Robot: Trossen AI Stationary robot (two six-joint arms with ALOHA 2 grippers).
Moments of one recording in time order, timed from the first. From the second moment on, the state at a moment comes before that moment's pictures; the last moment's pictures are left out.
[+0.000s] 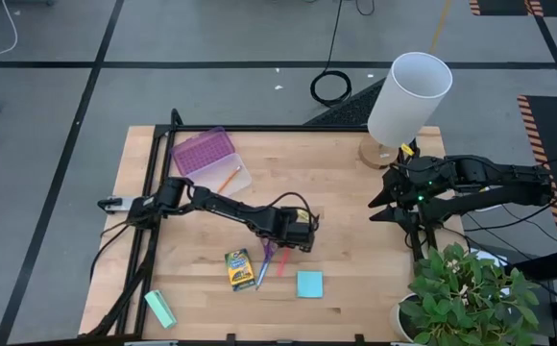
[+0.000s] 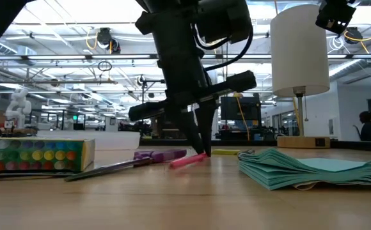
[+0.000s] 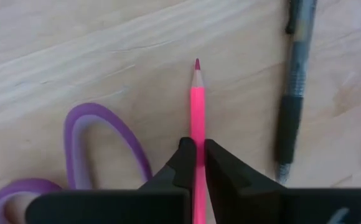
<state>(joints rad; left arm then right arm) -0.16 2.22 1.67 -0.71 -0.11 -1.37 0.04 0.71 0.92 -0.89 -0.21 0.48</state>
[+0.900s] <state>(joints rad) -0.11 2.21 2.06 -1.12 -0.10 -1.02 0.04 0.71 0.92 -0.89 -0.21 0.48</state>
